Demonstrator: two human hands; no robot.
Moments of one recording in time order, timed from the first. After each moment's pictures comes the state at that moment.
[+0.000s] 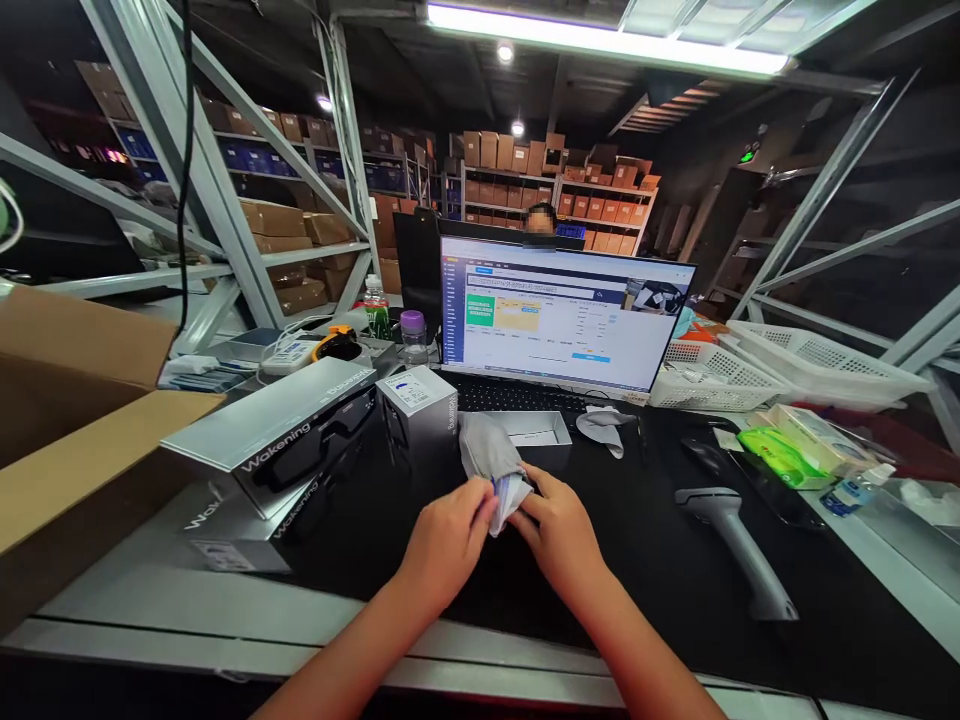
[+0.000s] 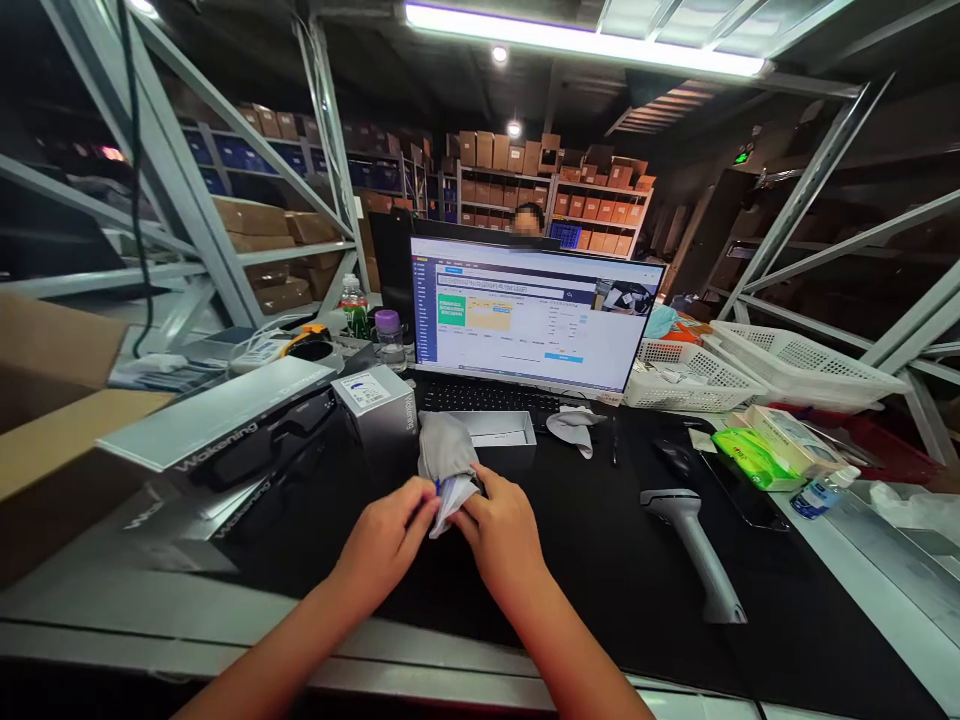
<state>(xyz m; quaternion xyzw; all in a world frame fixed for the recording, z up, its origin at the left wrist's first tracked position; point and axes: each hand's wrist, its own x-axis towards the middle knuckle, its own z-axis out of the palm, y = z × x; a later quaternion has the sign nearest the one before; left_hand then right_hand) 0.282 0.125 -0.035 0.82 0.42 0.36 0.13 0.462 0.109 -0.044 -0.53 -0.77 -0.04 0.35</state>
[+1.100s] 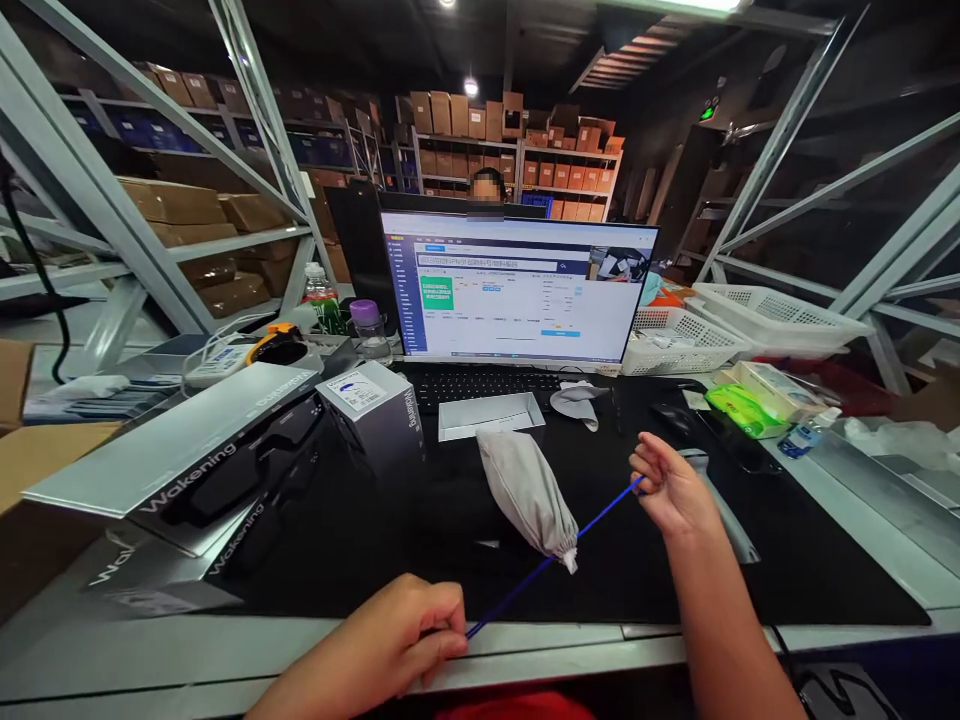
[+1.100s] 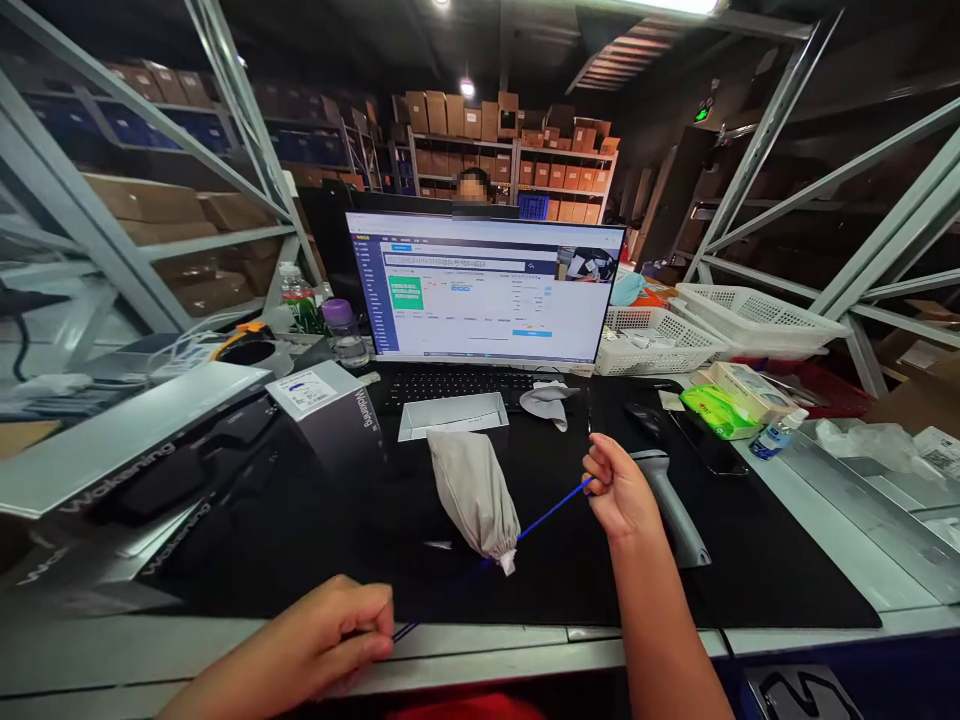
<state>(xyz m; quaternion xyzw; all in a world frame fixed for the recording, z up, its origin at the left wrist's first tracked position) 0.248 0.094 -0.034 0.82 0.35 0.02 0.45 0.611 0.097 -0.023 -0.54 -0.31 0.38 0.69</state>
